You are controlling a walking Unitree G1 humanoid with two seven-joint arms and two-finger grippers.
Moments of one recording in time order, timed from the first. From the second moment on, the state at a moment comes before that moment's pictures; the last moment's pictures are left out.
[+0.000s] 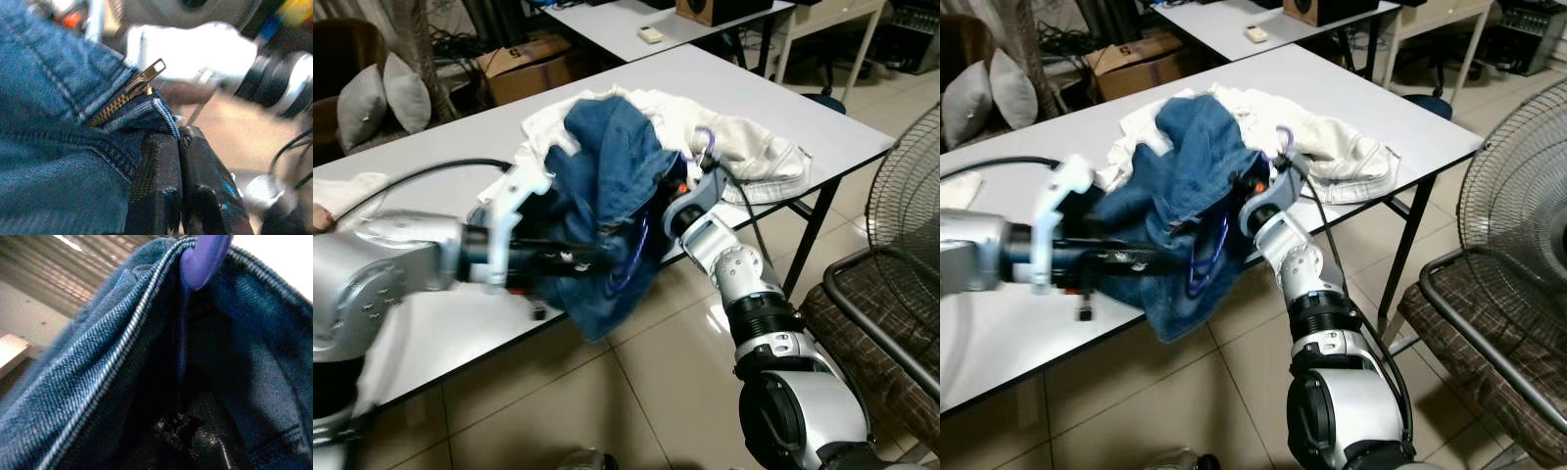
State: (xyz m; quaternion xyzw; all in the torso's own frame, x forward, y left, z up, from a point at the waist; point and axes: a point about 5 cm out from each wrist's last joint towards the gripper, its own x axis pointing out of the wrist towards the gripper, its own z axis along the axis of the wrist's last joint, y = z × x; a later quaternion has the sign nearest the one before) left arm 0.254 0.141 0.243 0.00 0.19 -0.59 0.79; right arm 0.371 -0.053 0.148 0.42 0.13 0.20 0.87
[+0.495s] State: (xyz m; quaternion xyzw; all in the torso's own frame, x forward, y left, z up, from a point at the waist) left arm 0.304 0.146 0.309 -0.09 0.04 -0.48 0.87; right arm 0.366 -0.032 0.150 0.38 0.18 0.25 0.87
